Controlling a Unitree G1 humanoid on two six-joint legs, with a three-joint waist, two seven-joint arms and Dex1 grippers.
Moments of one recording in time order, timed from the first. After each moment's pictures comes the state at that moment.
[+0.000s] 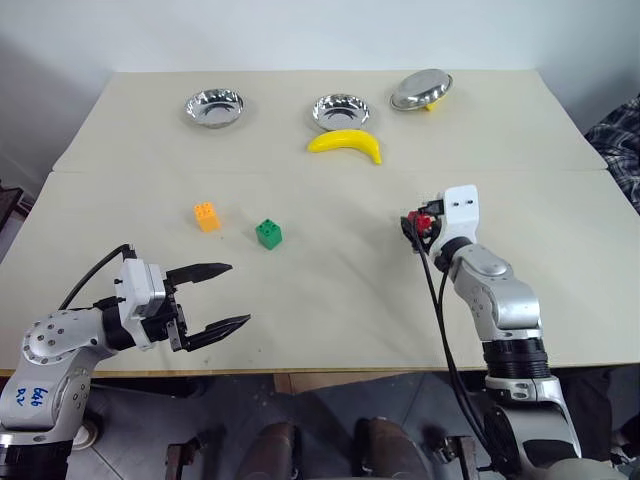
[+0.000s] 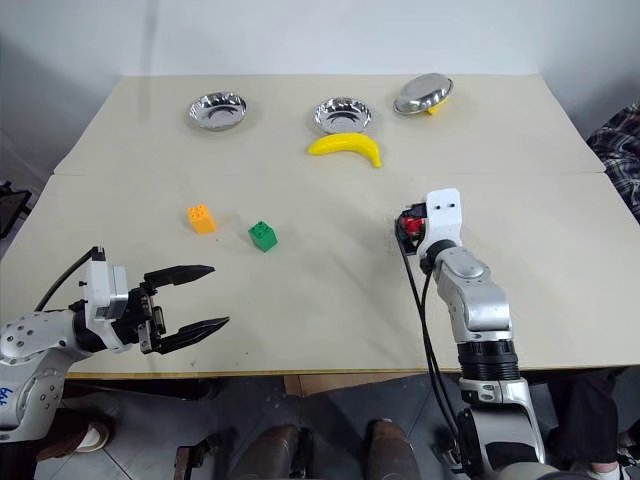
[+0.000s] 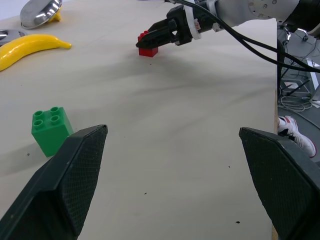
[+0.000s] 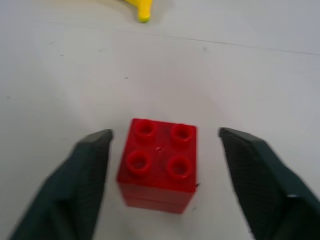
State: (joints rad) left arm 0.01 0.72 0.29 -0.30 -0.57 0.20 -1.04; right arm -0.57 -0.30 -0.09 0.09 0.20 0.59 0.16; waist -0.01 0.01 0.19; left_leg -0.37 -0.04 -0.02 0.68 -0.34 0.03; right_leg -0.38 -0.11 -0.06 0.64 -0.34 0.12
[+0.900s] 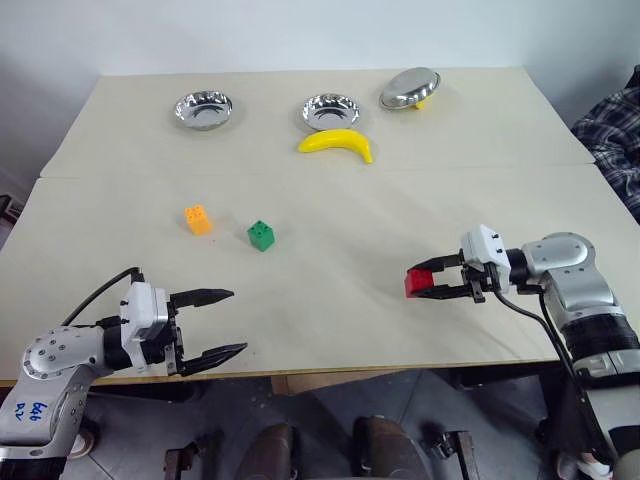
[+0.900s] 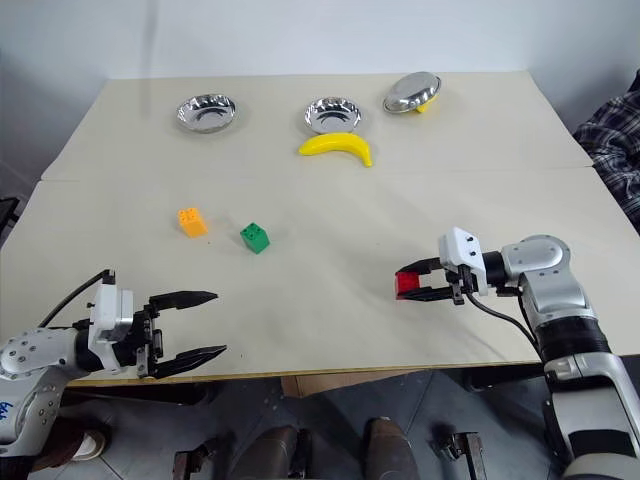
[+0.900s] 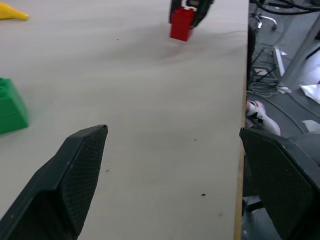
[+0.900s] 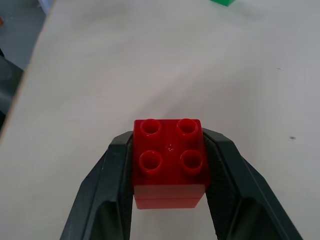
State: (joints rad) left arm 0.09 0.74 0.27 -0.29 -0.56 0.17 -1.12; right arm -0.69 -0.75 0.20 0.59 0.34 -0.22 1.55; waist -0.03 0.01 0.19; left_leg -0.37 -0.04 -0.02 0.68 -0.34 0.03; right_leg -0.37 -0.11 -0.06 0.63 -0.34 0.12
